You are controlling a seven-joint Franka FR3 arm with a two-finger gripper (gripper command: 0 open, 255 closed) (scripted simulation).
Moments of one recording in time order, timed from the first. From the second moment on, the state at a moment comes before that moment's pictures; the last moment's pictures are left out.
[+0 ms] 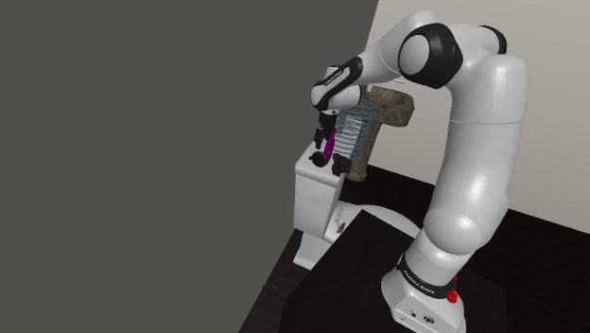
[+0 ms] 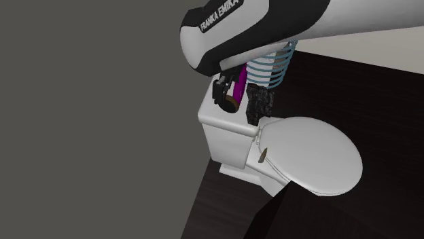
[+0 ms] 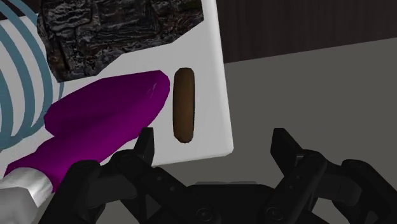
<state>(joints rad) -0.21 0.34 -0.33 -1.97 0.05 2.35 -0.65</state>
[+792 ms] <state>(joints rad) -0.27 0.53 -0.30 -1.86 0.11 2.42 -0.71</state>
